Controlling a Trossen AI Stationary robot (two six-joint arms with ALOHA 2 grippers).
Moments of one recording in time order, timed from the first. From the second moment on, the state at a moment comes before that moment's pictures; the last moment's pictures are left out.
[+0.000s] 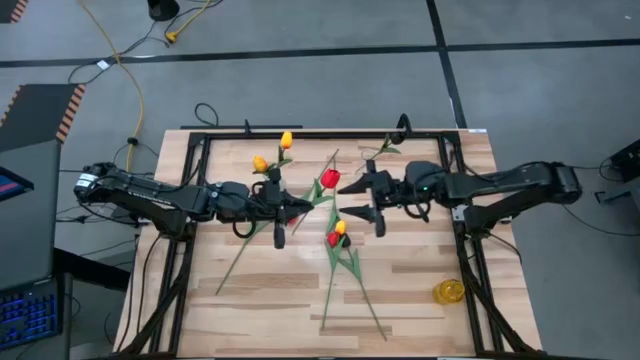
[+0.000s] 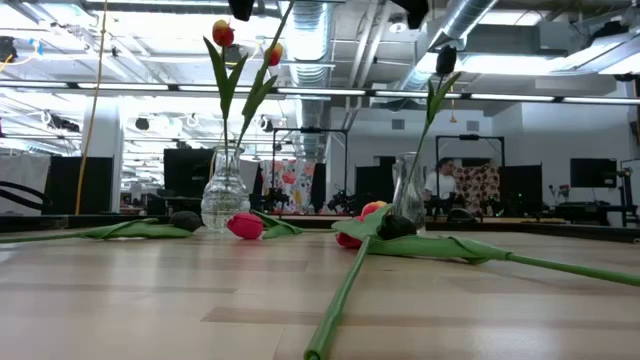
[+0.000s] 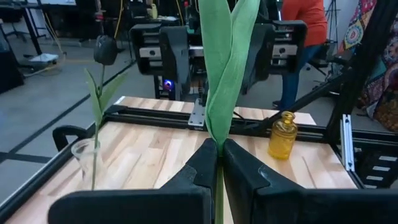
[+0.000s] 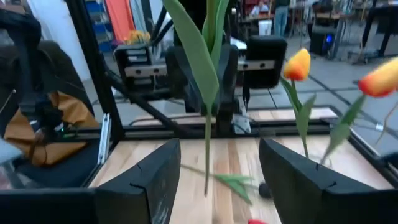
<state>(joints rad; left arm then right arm) -0.15 1.23 0.93 0.16 -0.28 -0.09 0.02 1.20 0.90 0.24 -0.06 0.07</state>
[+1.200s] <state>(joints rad) -0.15 1.23 0.93 0.18 -0.29 -0.06 0.00 1.48 0.90 0.78 -0.11 0.07</state>
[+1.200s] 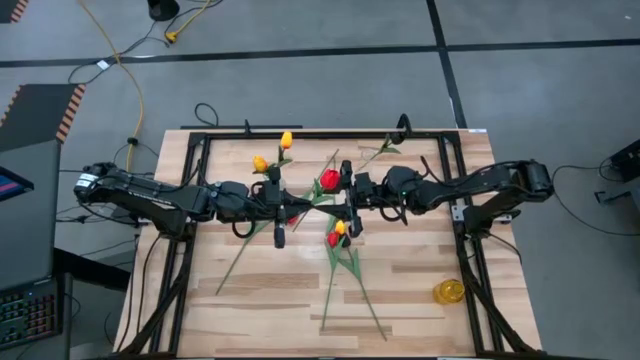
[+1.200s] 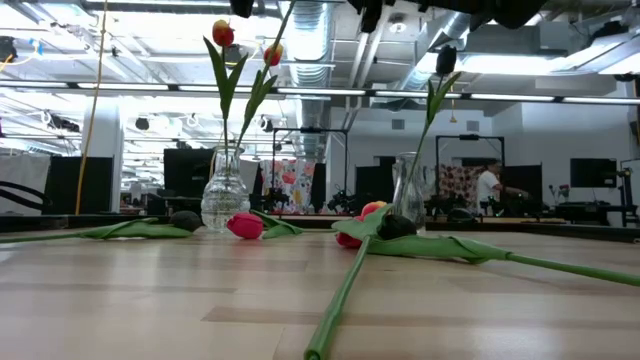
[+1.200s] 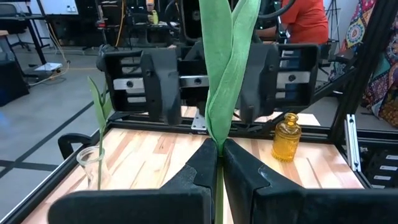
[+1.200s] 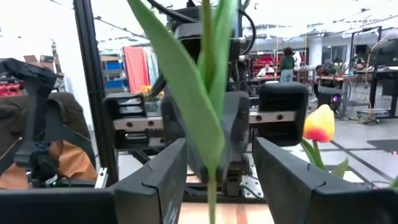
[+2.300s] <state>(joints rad) -0.15 1.23 0.93 0.17 -0.30 -0.06 0.01 1.58 0.96 0.85 -0.09 0.07</state>
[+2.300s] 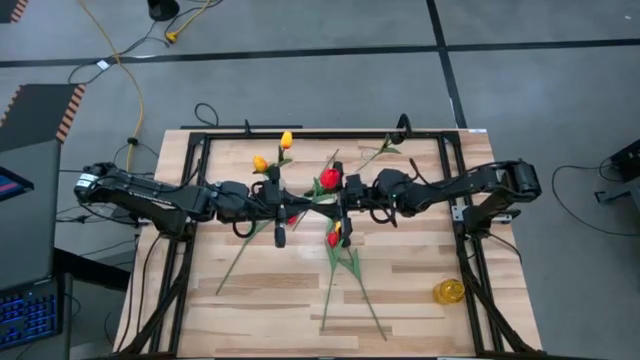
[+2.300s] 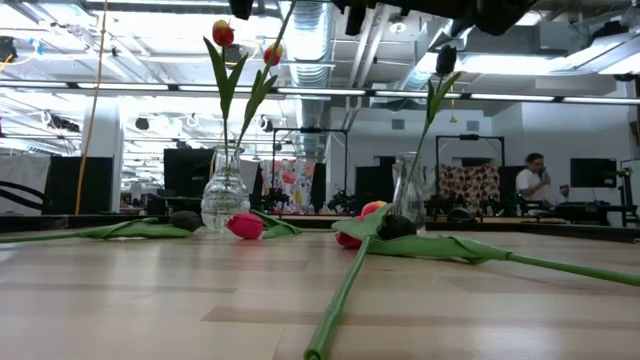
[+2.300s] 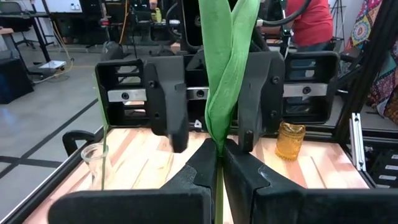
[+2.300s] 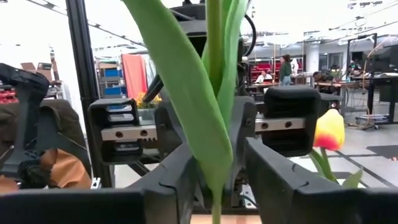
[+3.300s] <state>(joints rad) -0.15 1.23 0.93 0.09 -0.29 -0.12 0.04 1.25 0.96 0.20 -0.08 0.09</state>
